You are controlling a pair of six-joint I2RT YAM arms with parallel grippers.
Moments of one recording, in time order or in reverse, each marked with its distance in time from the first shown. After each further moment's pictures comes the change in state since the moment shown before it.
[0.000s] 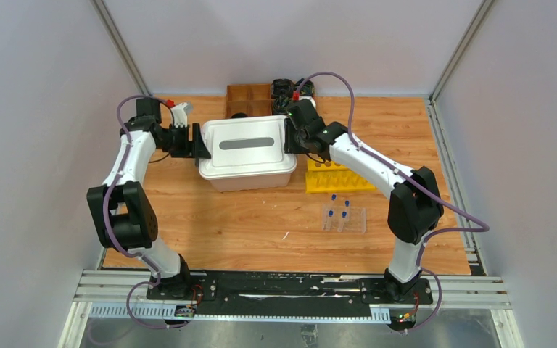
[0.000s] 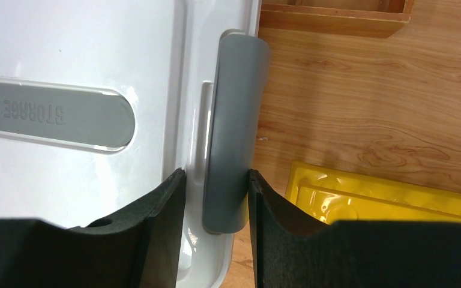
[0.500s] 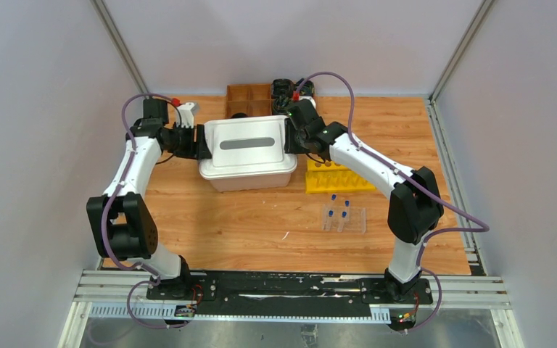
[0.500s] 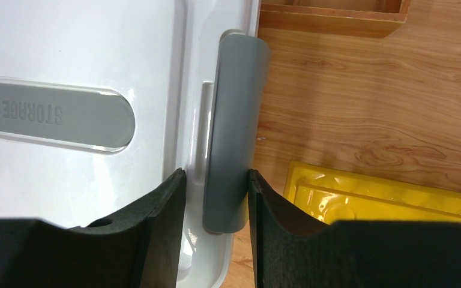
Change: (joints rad) left arm -0.079 -0.089 -0.057 0.081 -0.138 -0.003; right arm 0.001 0.000 0.001 -0.005 0.006 -0.002
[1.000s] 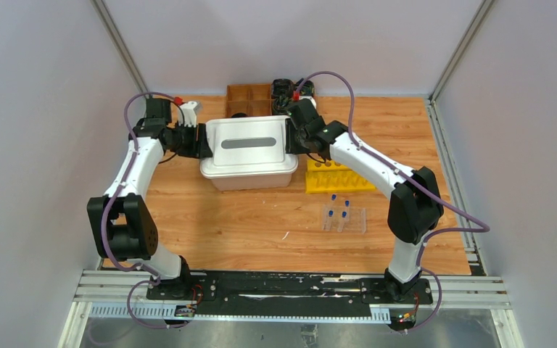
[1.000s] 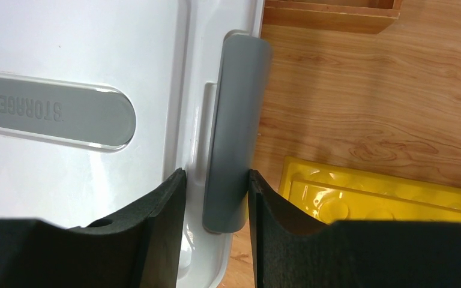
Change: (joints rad) left arm -0.029 -0.009 -0.014 0.039 -0.034 -0.007; right arm 0.000 0.000 0.013 -0.026 0.005 -0.004
